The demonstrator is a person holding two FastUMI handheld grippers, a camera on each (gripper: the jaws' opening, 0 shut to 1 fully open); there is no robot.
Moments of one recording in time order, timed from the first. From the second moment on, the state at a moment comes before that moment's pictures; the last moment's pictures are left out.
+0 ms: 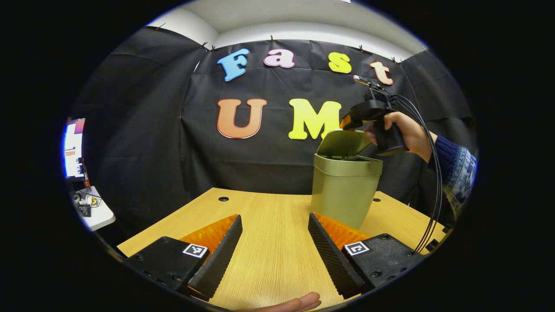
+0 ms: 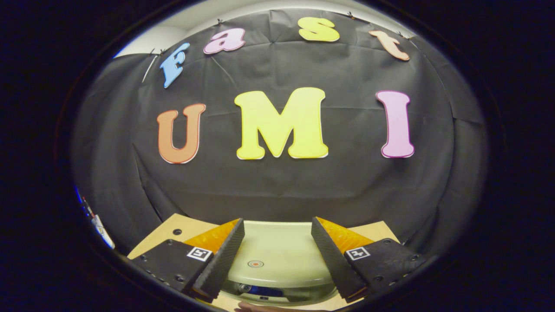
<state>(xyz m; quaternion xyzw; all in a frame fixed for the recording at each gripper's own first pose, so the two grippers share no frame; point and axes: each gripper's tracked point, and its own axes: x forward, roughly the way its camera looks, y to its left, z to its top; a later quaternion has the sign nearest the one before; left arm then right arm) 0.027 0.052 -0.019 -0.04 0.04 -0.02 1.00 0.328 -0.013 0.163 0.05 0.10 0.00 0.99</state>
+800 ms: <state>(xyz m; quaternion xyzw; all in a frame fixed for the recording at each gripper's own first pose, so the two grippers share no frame) 0.017 0.041 -0.013 -0.02 0.03 -0.02 1.00 0.276 -0.003 0.104 0.04 0.16 0.00 0.99</state>
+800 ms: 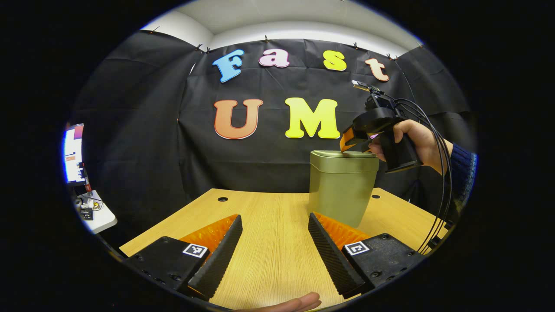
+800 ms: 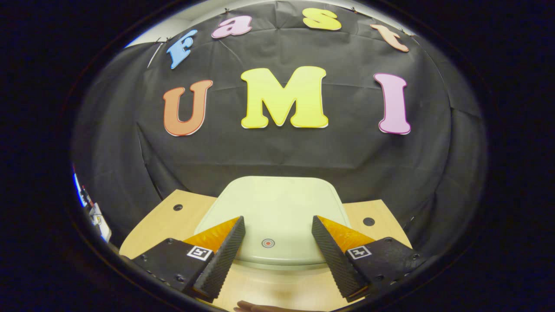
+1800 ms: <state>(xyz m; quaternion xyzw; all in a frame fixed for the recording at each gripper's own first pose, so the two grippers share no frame) 0.025 0.031 -0.034 -0.04 0.07 -0.04 1.00 0.282 -0.003 0.095 0.05 0.08 -0.01 1.00</state>
